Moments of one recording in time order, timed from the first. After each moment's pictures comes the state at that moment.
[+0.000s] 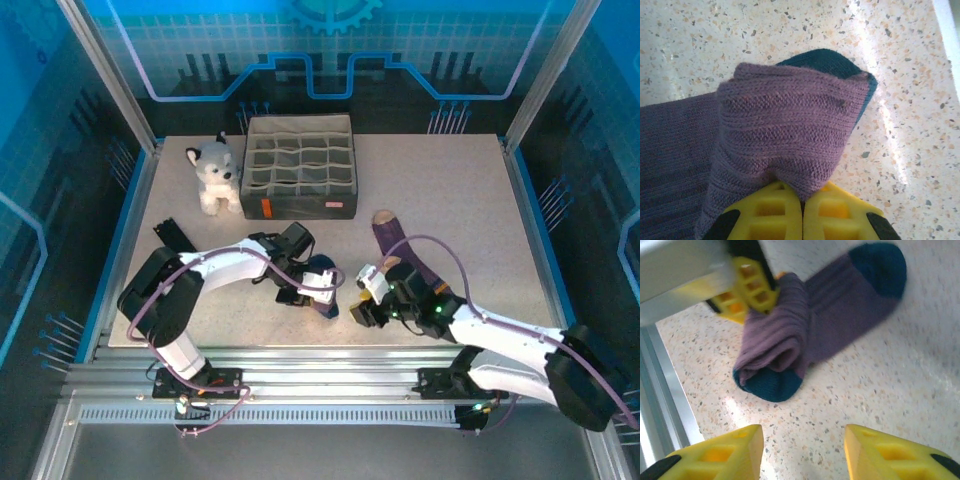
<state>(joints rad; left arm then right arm) -0.63 1.68 0.96 -0.66 0.42 1.09 0.81 1.03 0.35 -0.03 -0.20 0.03</state>
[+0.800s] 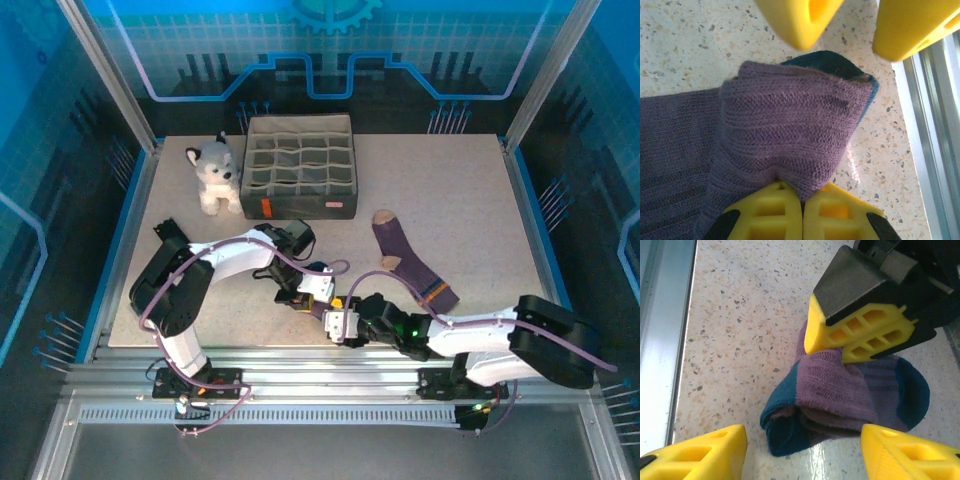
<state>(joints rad) -0.62 1.76 1.05 -0.84 0.51 1.09 1.13 1.29 0.31 0.39 0.09 -0.59</state>
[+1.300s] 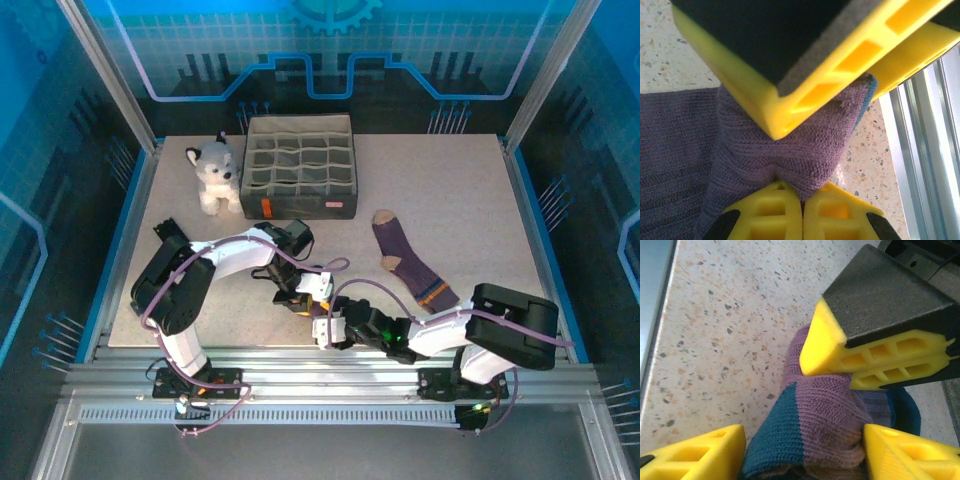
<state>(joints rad) -0.60 1.77 1.07 -0.90 0.55 1.09 1.18 1.51 0.34 0.60 0.21 -0.68</state>
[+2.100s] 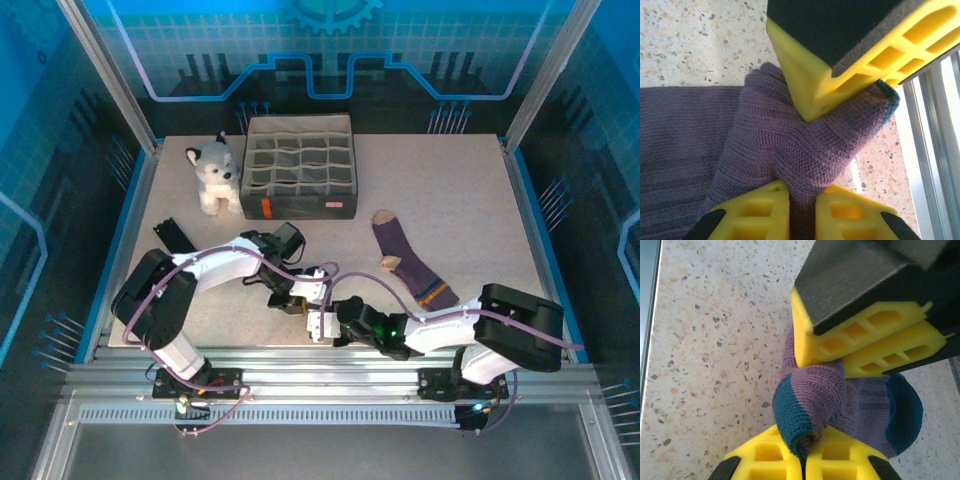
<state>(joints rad) -0.59 1.63 0.94 -0.76 0.52 1.05 1.20 1.46 0.43 0.39 0.22 -0.55</state>
